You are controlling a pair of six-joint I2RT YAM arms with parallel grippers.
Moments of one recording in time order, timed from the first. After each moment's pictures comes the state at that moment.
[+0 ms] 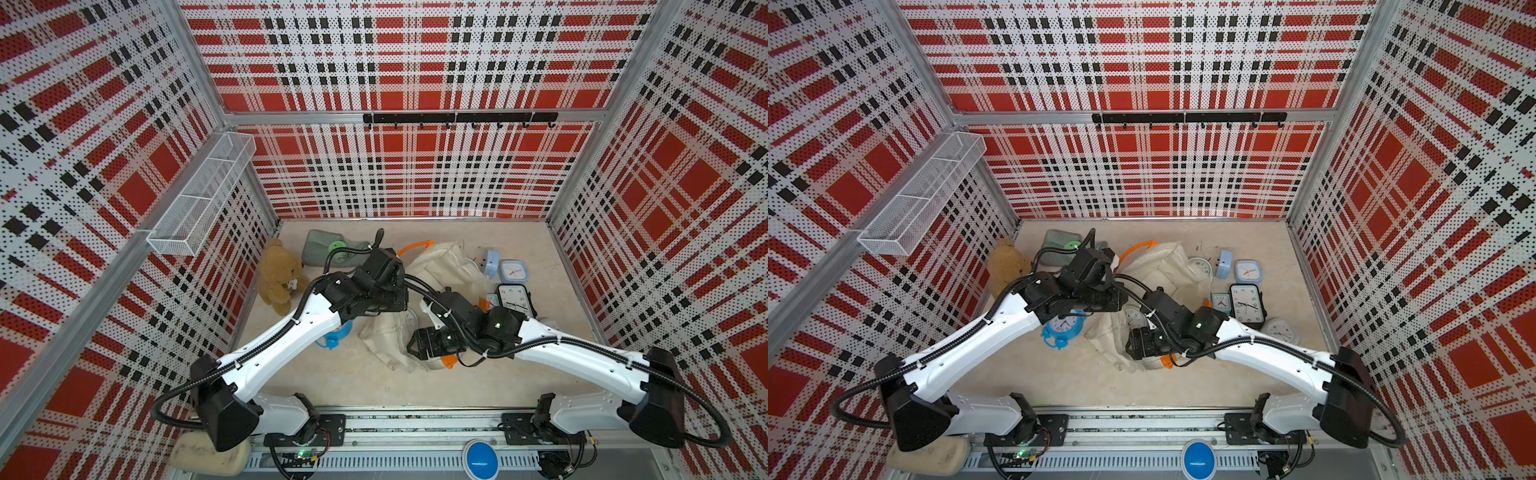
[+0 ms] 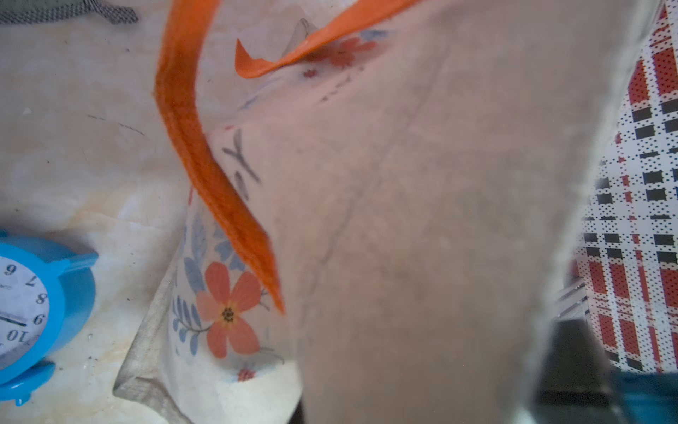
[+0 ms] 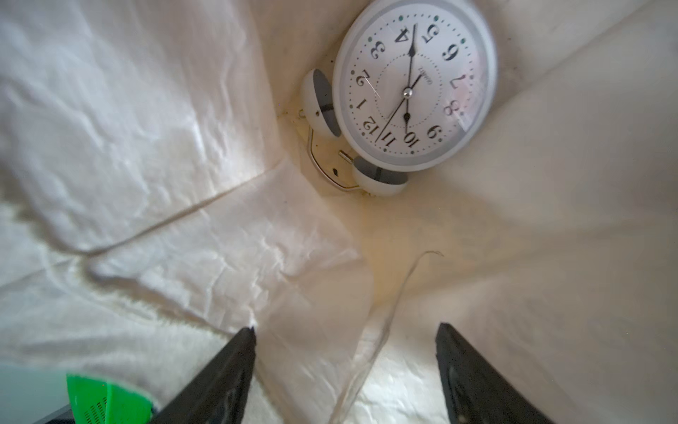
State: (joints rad) left arm -0.77 1.34 1.31 -0.85 0.01 -0.63; right arm 1.01 1.29 1.07 -0.70 -0.12 0.78
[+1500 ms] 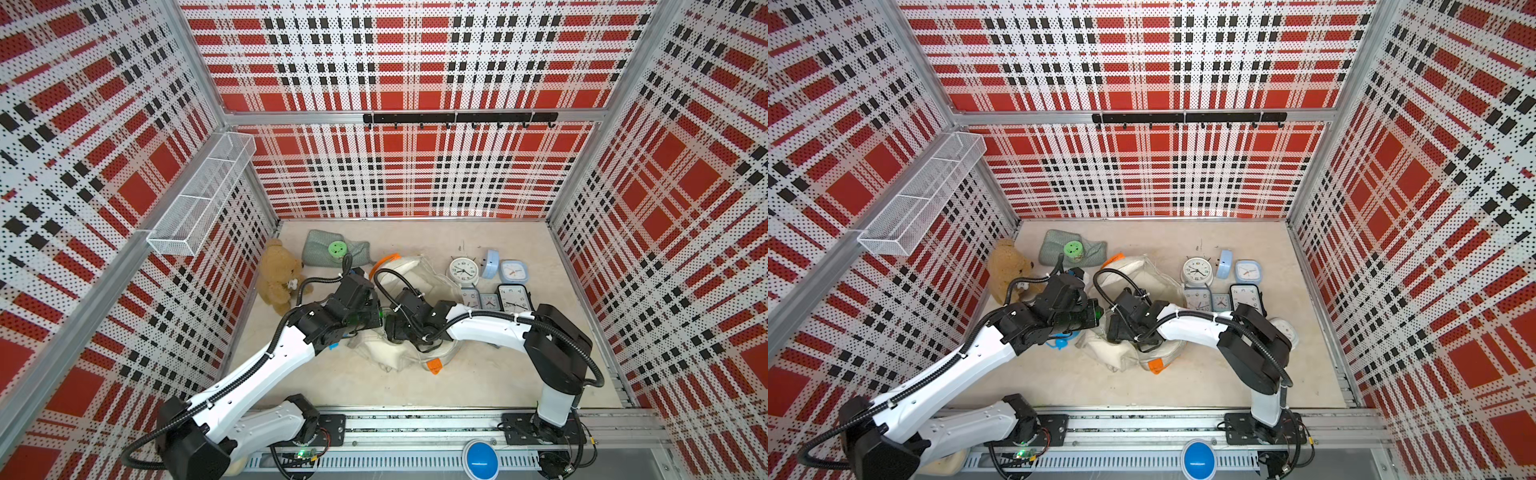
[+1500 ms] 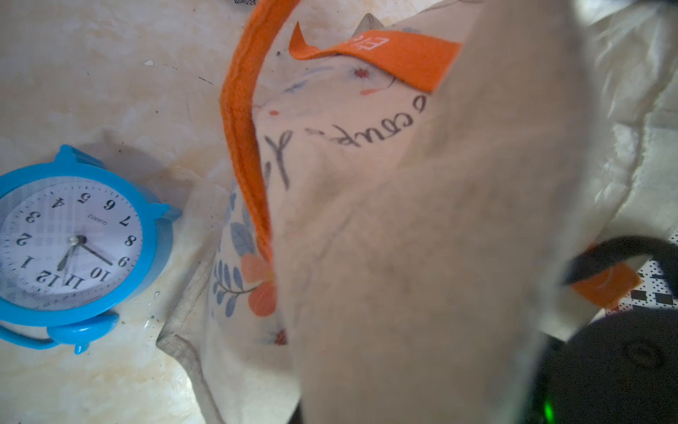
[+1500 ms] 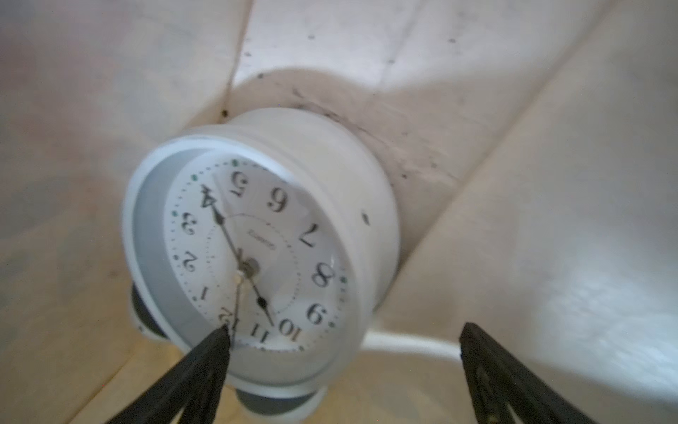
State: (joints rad) left arm -0.68 1.07 0.95 -0.73 -0.05 -0.71; right arm 0.99 1.81 1.18 -0.44 0.07 1.03
